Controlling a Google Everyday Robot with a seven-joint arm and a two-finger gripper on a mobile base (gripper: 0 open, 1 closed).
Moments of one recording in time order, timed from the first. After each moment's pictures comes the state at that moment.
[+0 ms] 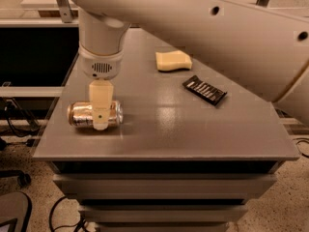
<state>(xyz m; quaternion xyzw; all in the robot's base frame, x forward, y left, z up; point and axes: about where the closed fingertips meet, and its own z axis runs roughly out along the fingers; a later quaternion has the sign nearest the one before) 0.505 0.123 0.884 -0.76 0.63 0.05 0.12</state>
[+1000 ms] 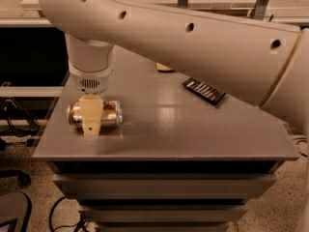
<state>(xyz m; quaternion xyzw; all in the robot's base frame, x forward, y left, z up) 0.501 0.143 0.855 -0.74 0.66 0.02 0.11</state>
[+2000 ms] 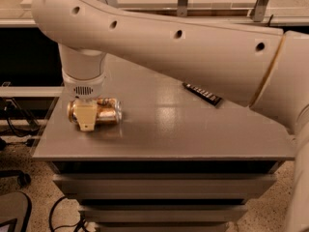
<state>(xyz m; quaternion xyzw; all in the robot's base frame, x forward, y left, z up) 0.497 0.160 0.840 -0.75 0.65 0.03 0.11</state>
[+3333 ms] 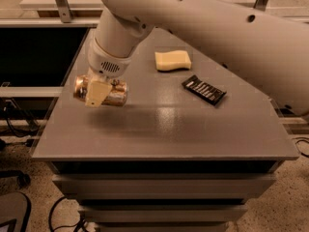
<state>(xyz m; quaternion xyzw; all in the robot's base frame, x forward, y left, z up) 0.521 0.144 0.892 -0.73 0.63 0.13 0.23</state>
